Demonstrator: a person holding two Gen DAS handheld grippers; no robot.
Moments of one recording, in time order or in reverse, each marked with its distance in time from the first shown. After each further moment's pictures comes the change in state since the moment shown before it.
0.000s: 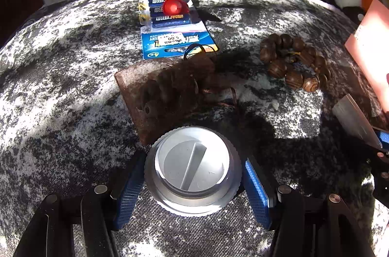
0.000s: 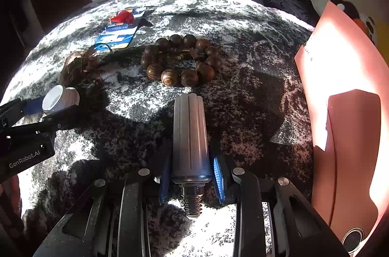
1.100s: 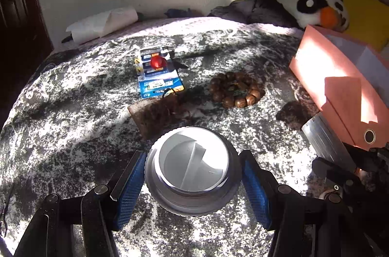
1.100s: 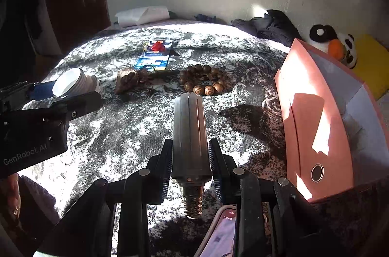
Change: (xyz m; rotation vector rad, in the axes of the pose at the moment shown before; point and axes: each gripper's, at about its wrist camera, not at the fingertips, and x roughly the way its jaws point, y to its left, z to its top) left arm -0.145 -0.037 -0.020 0.082 -0.146 -0.020; right arm -0.136 0.037 -0.050 -0.016 -0.154 -0.008
